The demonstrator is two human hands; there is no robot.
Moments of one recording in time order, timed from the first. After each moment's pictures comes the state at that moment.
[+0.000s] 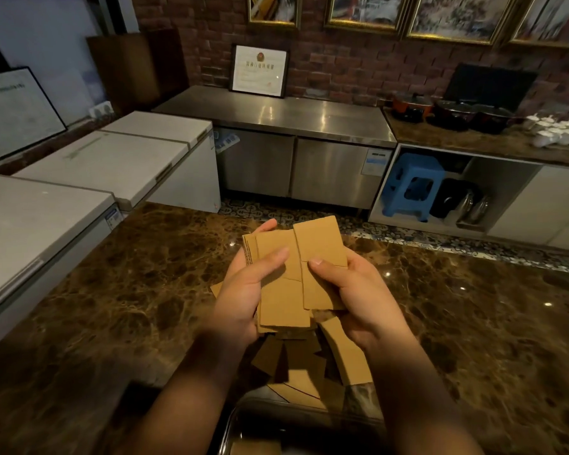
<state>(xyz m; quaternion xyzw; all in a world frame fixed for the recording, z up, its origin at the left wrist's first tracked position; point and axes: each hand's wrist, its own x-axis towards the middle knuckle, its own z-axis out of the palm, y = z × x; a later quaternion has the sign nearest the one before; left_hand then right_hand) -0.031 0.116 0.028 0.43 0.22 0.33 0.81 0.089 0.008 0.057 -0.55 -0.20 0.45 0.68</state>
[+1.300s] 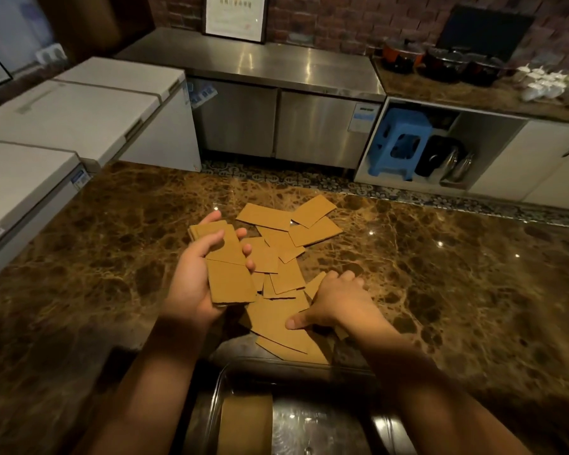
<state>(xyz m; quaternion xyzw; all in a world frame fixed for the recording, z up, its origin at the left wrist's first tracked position) -0.053 0.135 -0.021 0.24 0.27 0.34 0.87 0.109 0.014 -0.052 -0.91 -0.27 0.29 -0.08</state>
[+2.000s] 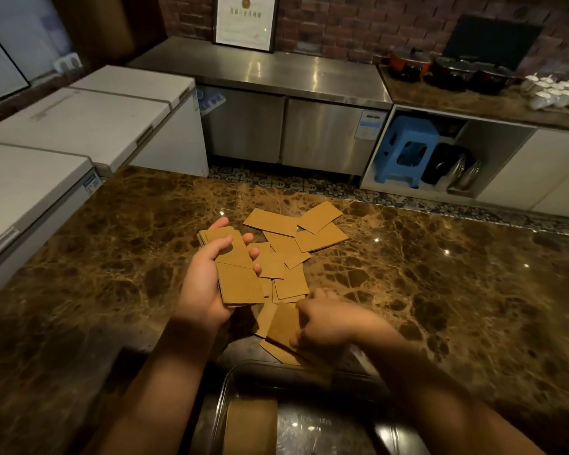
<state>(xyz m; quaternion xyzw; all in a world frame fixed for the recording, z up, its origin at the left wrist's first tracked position) -0.051 0.138 -0.025 0.23 0.29 0.34 0.86 0.085 0.006 -0.027 -0.80 -0.47 0.38 -0.06</state>
